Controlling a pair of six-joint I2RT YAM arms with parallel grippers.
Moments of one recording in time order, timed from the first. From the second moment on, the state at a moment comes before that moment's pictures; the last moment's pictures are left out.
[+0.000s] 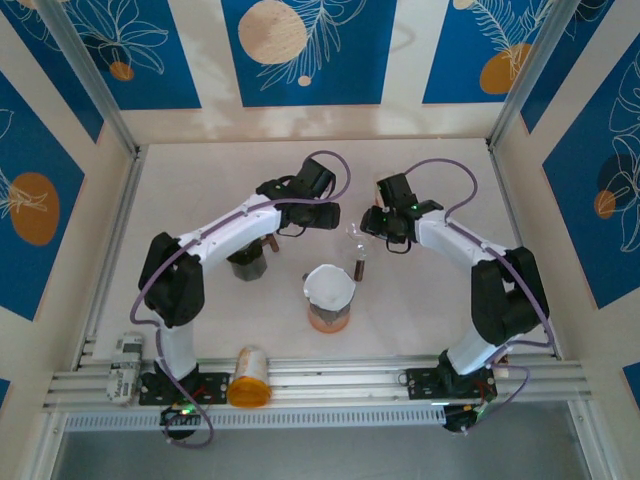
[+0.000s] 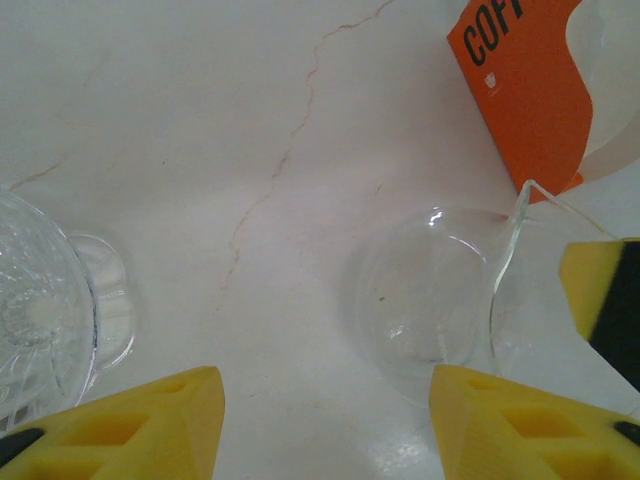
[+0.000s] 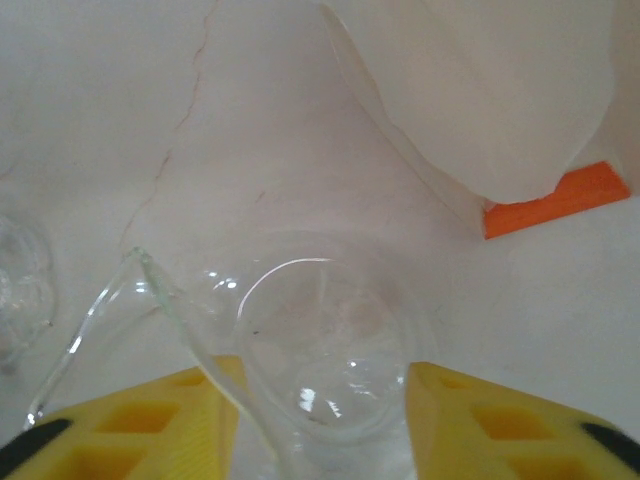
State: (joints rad) left arm -0.73 1.89 1.65 -0.72 -0.07 -0.49; right arm 0.38 1.61 1.10 -0.52 -0.02 0.65
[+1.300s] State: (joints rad) left arm -1.55 1.21 1.01 -0.77 -0.51 -0.69; right arm 0.45 0.85 0.74 -0.97 0.18 0.67
